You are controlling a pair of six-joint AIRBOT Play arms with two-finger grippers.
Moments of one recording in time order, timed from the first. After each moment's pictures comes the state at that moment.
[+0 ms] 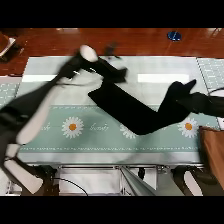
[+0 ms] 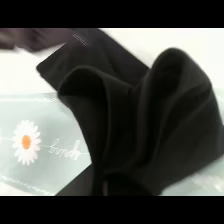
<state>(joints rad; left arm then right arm) -0.43 -1.82 1.79 0.87 -1.10 -1.56 -0.18 -0.69 0.88 -0.82 1.29 1.44</state>
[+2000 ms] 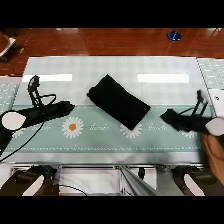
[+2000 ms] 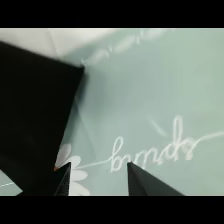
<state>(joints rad) -0.18 -0.77 0.54 0.96 -0.71 -1.58 0.02 -0.71 0.44 -1.13 0.86 1.92</state>
